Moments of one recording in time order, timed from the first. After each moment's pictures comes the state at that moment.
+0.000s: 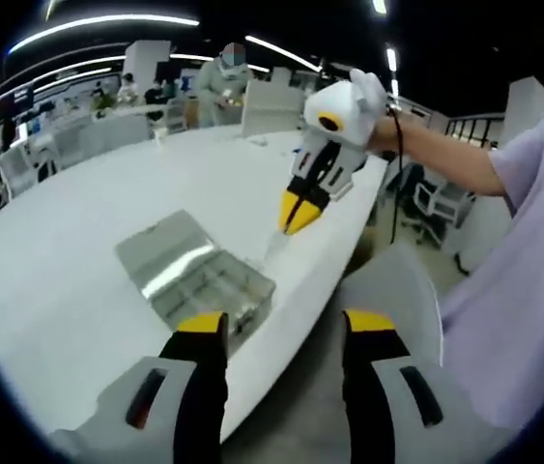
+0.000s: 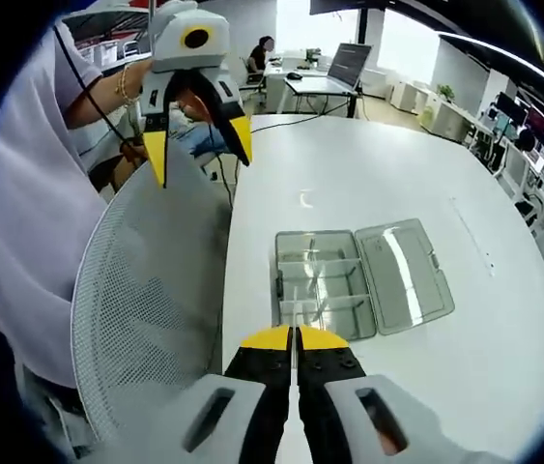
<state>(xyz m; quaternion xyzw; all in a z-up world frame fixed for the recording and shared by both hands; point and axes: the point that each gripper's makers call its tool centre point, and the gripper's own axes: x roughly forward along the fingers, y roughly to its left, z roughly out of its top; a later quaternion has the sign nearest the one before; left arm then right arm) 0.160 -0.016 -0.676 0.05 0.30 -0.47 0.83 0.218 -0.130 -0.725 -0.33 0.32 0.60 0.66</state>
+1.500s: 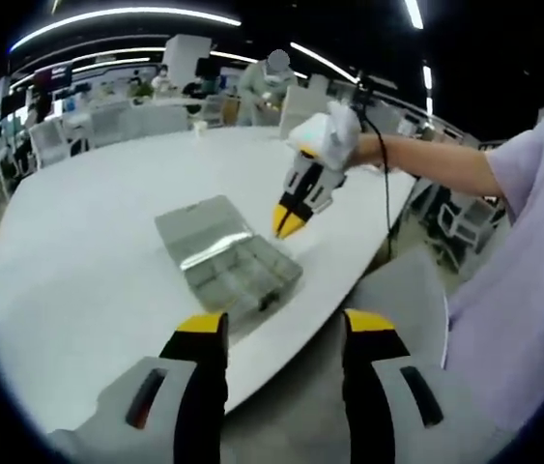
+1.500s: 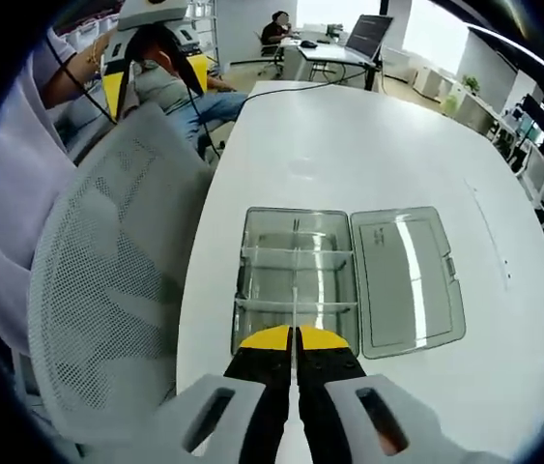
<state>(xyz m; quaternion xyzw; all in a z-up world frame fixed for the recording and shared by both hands) 0.159 0.025 -0.680 0.01 0.31 -0.41 0.86 0.259 -0.108 -0.775 -0.38 0.34 0.61 0.61</state>
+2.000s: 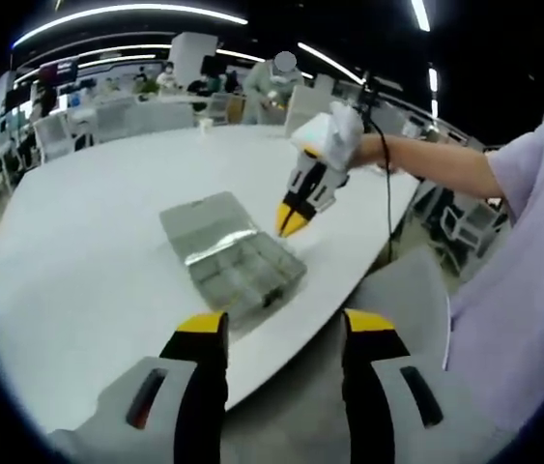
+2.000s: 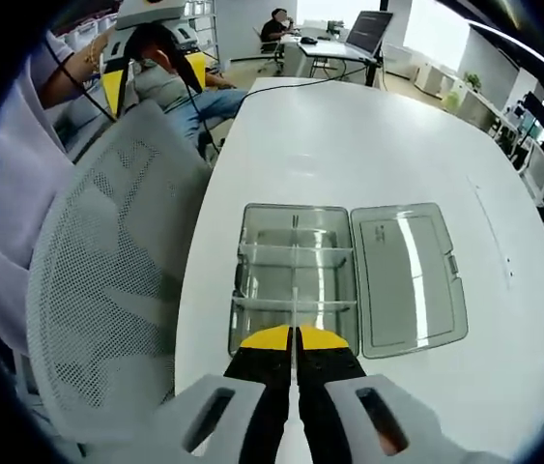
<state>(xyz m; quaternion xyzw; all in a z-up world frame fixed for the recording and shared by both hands) 0.160 0.029 -0.684 0.01 0.31 -0.40 0.86 0.260 -0.108 -0.777 -0.38 0.35 0.61 0.61</state>
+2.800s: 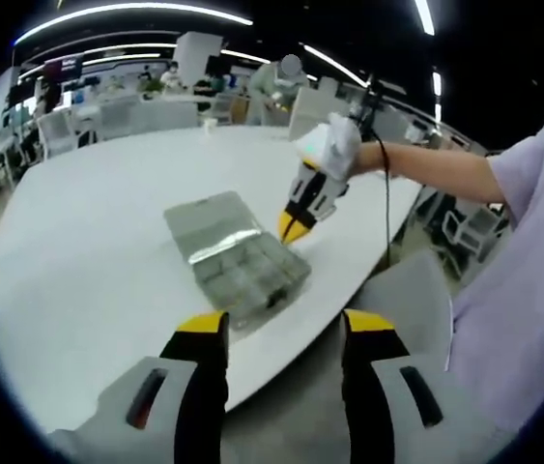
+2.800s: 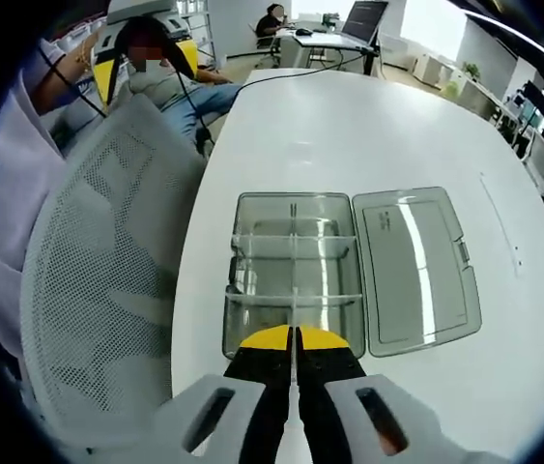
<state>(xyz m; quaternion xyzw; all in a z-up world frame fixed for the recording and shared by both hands) 0.164 0.034 -0.685 0.00 0.31 -0.39 0.86 0.263 -0.110 -0.794 -0.37 0.37 0.60 0.60</state>
